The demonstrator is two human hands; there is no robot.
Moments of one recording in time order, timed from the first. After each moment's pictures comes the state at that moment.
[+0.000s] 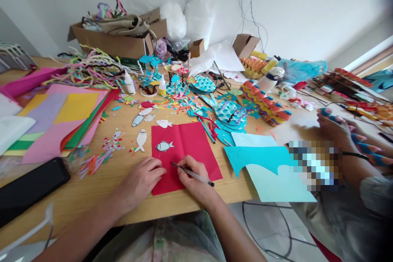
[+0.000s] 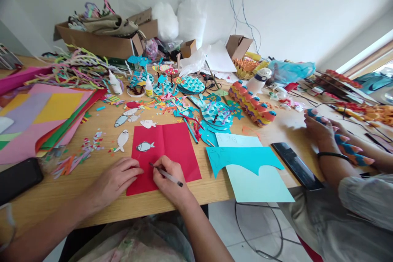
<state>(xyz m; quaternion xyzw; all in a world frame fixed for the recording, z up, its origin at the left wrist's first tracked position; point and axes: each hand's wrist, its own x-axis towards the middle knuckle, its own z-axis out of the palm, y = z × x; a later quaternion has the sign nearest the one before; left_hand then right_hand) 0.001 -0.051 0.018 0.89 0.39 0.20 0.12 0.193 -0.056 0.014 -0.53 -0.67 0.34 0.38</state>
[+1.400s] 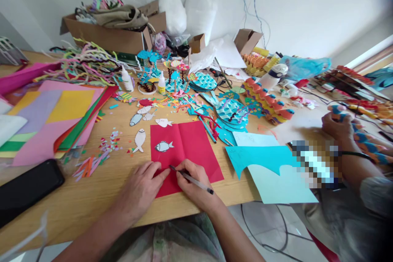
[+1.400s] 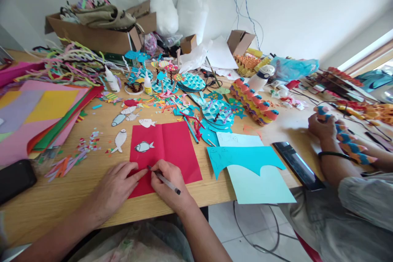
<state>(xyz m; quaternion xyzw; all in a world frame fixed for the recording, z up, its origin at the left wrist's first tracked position) 0.007 -0.064 -0.008 0.88 0.44 0.15 0.00 0.193 -0.056 0.017 -0.53 -0.72 0.31 0.32</state>
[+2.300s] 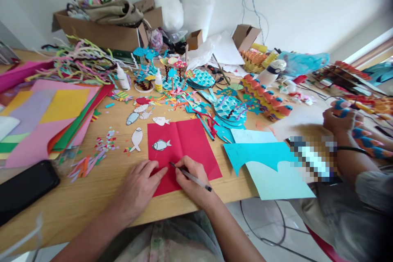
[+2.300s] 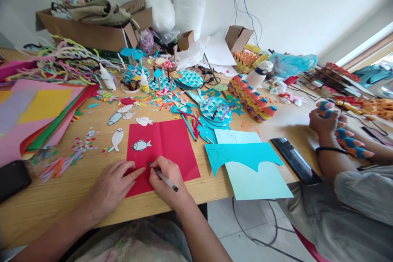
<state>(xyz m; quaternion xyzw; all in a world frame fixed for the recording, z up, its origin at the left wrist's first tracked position) 0.007 -0.064 -0.005 0.89 0.44 0.16 0.00 0.195 -0.057 0.016 -0.53 -0.68 0.33 0.37</state>
